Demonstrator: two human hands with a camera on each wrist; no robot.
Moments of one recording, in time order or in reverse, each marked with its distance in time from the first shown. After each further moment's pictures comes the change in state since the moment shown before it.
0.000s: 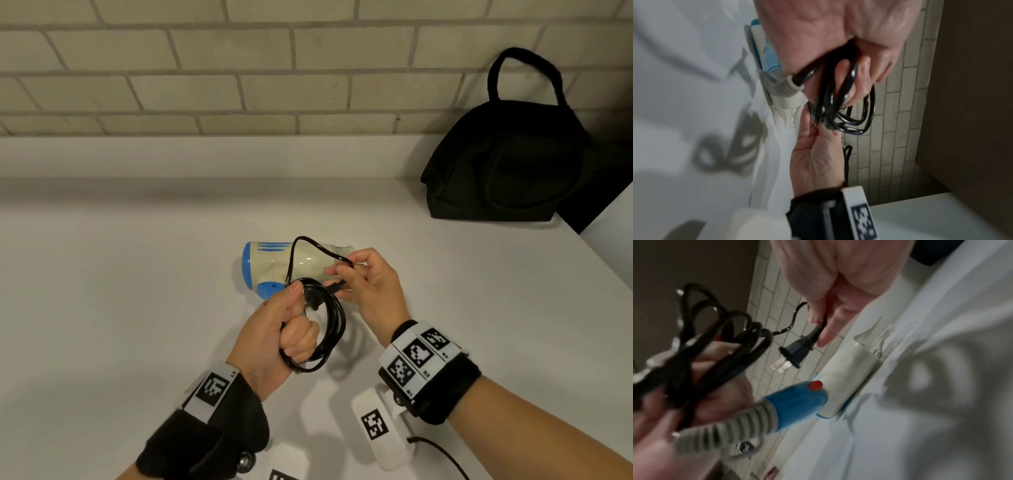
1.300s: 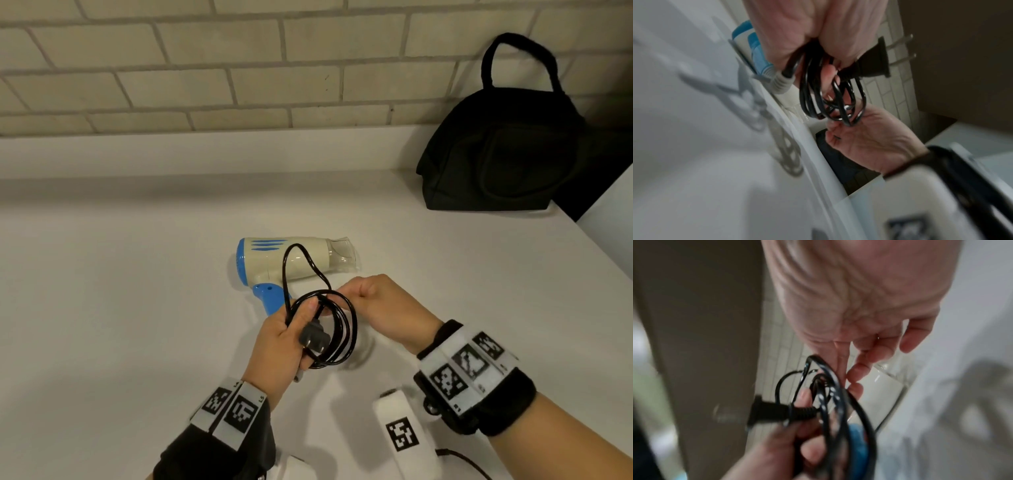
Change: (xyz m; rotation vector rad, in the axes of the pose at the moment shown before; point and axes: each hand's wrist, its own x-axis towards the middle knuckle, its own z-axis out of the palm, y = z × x) left_hand 0.002 -0.031 -0.002 0.519 0.223 0.076; right_hand -0.021 -0.022 -0.018 -0.480 -0.326 0.164
